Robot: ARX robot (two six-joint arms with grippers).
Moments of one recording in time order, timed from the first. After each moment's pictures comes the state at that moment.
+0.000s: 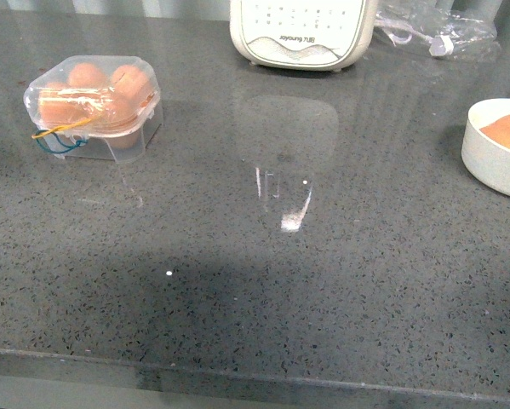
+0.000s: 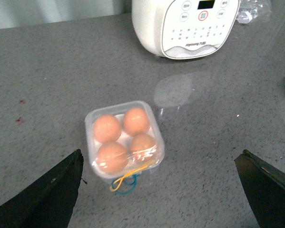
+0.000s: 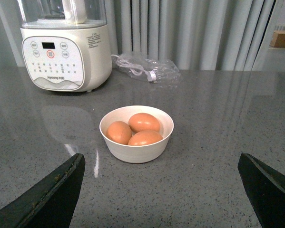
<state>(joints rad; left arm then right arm) -0.03 1.10 0.79 -0.02 0.28 0.15 0.00 0.00 0.01 0.00 0.00 -0.01</state>
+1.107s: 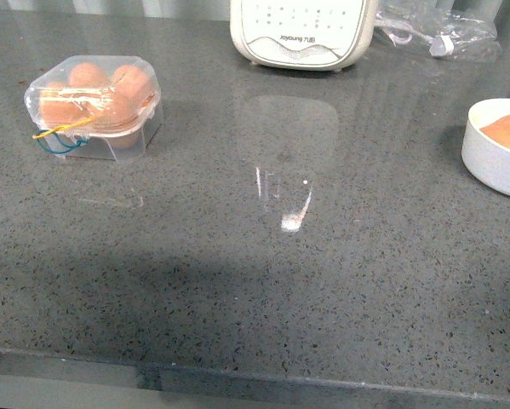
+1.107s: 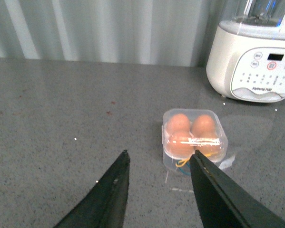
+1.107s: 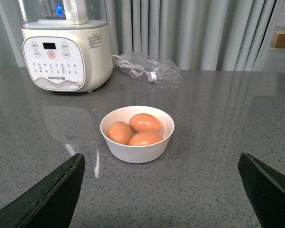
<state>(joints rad) 0.10 0.58 0.24 0.34 0.10 0.02 0.00 0.00 0.01 0.00 0.00 -0.01</state>
